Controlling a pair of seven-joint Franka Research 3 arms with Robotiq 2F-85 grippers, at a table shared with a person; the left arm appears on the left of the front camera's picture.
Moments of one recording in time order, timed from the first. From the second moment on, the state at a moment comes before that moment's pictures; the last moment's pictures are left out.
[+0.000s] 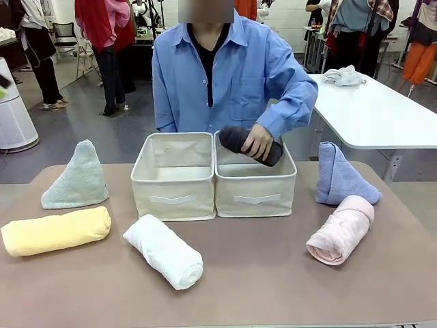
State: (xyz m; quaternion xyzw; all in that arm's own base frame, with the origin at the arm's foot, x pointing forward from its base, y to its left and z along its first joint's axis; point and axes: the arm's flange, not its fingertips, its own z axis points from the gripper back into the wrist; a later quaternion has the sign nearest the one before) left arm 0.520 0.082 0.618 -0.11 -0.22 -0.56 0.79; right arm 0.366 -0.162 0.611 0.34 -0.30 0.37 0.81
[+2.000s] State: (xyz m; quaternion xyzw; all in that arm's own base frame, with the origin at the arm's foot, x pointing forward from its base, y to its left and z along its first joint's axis) left arm 0.580 -0.059 0.439 -0.03 -0.03 -0.74 0.68; right arm 0.366 -0.163 0.611 0.34 -0.30 0.36 0.81
